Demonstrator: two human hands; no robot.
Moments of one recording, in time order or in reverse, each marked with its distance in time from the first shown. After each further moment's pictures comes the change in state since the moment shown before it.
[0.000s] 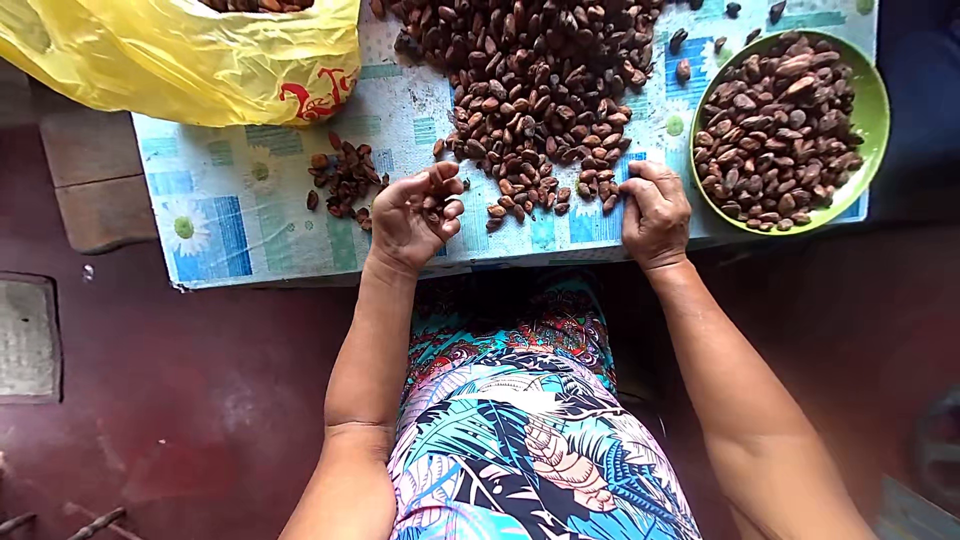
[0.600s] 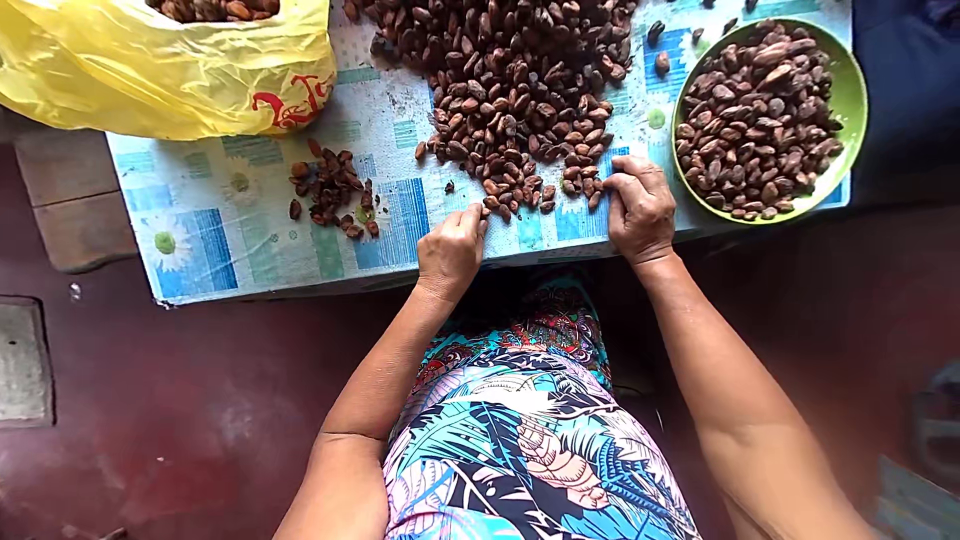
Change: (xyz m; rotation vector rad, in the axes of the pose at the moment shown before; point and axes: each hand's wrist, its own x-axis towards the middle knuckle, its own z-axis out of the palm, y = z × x) left_hand -0.003 -0.077 0.022 1.875 0.281 0.614; right_hand -0.001 -0.001 0.000 -0.017 0.003 -0.008
